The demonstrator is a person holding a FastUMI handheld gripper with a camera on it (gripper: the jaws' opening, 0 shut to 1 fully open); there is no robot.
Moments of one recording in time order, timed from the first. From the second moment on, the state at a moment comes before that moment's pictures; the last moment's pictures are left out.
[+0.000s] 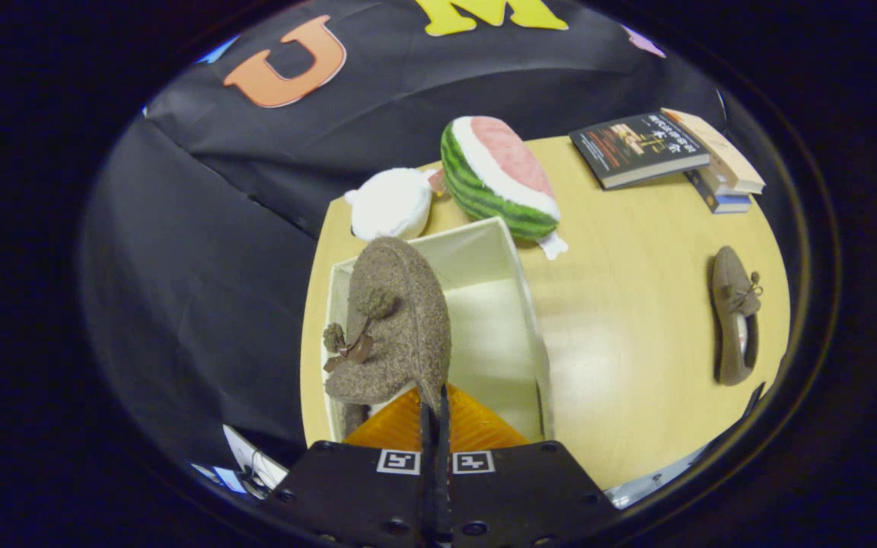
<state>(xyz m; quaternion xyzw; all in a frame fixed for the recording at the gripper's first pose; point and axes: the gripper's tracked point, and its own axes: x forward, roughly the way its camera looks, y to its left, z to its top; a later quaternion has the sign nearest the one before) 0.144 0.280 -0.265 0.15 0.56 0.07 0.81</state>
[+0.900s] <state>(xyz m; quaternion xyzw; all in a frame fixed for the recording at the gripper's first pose) 0.163 0.317 -0.367 0.07 0.59 0.05 0.80</state>
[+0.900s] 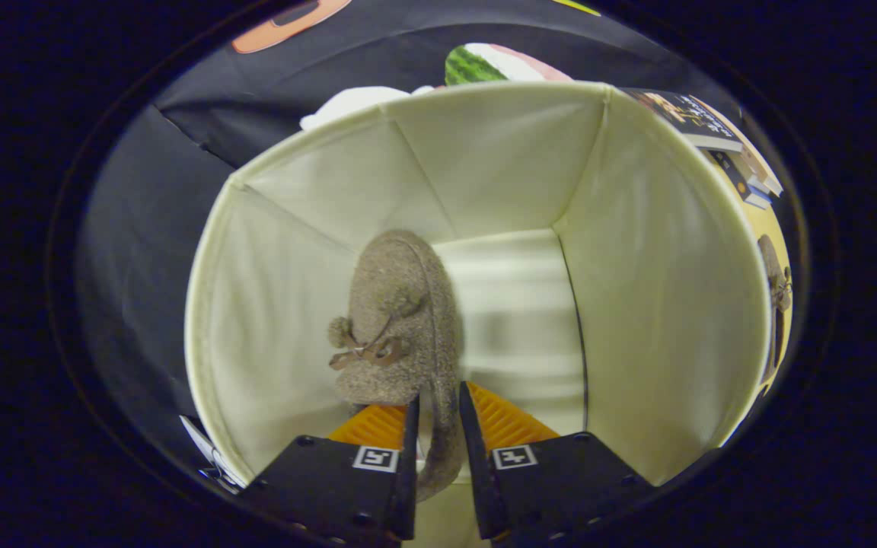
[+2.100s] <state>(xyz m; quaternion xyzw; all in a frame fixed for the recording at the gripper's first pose) 0.158 0.012 -0.213 0.05 0.49 0.11 0.86</state>
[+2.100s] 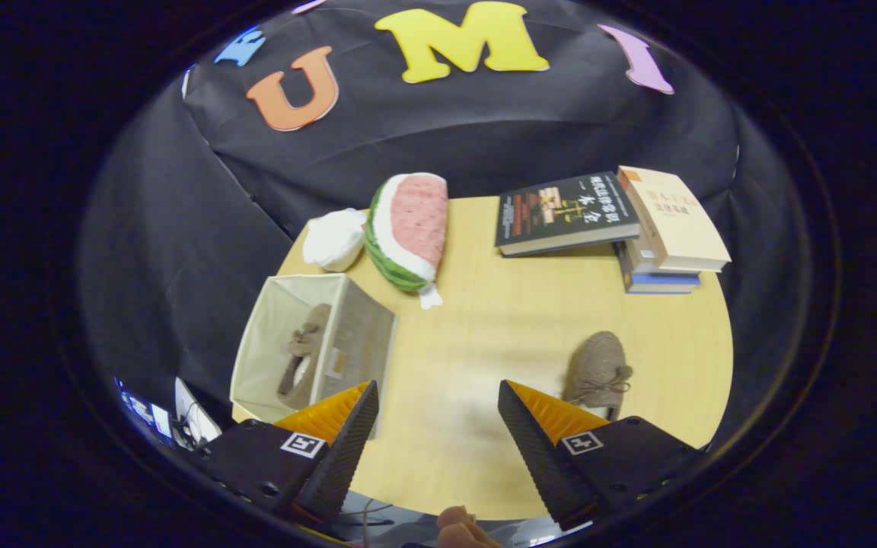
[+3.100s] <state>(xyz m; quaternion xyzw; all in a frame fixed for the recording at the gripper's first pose) 0.153 -0.190 -0.384 0.00 0.62 0.00 0.79</state>
